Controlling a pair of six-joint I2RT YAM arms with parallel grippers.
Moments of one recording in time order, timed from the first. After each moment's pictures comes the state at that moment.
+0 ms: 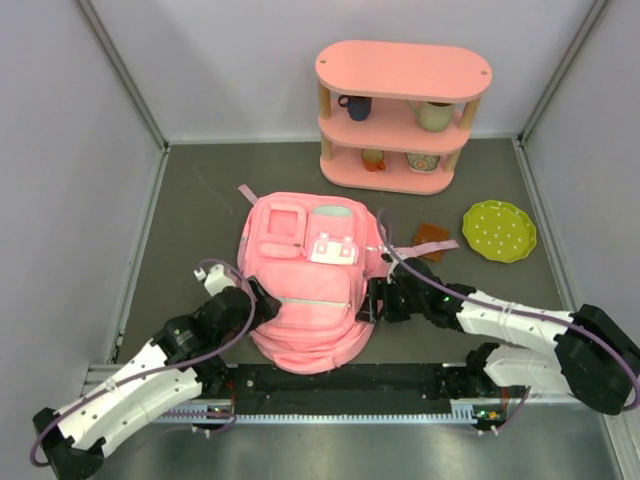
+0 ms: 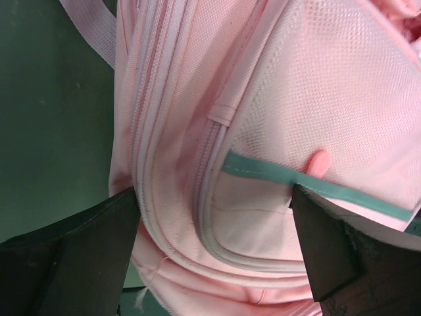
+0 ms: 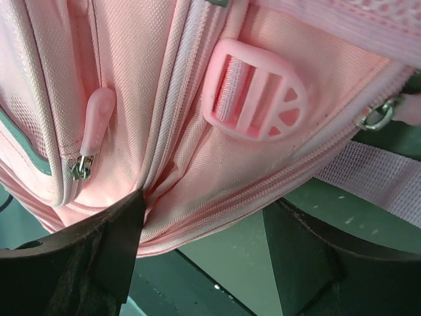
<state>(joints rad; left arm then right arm) -0.81 0.43 0.38 -0.75 -0.34 -1.15 0.81 1.13 0.44 -0.10 -0.19 0.72</state>
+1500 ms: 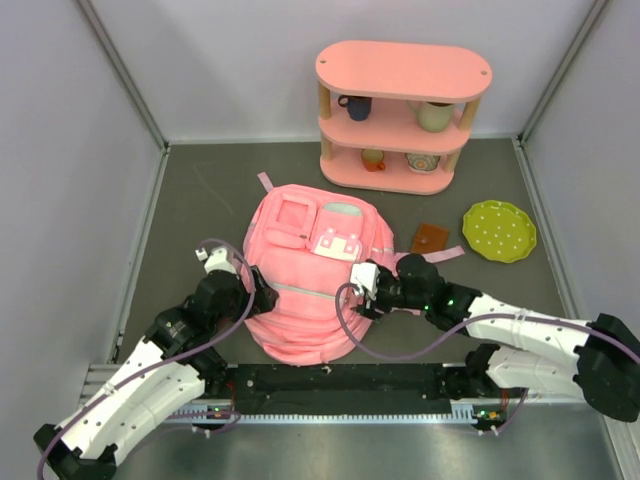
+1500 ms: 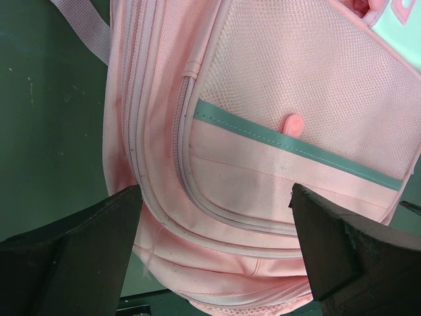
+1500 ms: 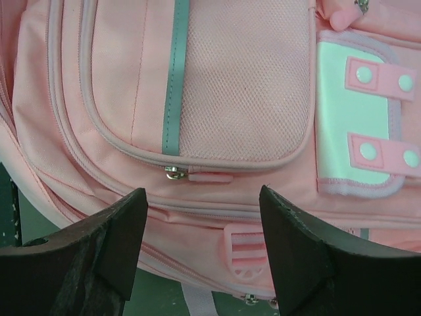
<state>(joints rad) -0.64 0.51 0.52 -0.73 -0.22 -0.80 0.91 1.05 0.49 0.07 -0.27 -0.42</state>
